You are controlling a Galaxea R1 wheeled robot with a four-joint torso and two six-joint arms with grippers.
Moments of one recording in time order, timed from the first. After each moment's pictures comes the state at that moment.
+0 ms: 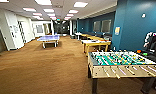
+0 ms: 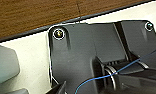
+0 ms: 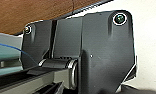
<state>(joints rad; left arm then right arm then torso) 1.51 2.96 -2.72 0.13 -0.01 -0.13 -1.48 2.95 -2.60 -0.06 -0.10 0.02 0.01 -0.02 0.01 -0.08</state>
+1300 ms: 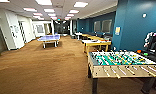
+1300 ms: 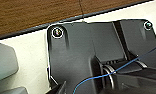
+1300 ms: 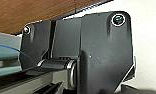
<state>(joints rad) 1.51 2.97 -2.72 0.13 -0.01 -0.13 -1.48 2.95 -2.61 -0.06 -0.10 0.02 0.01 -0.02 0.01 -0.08</state>
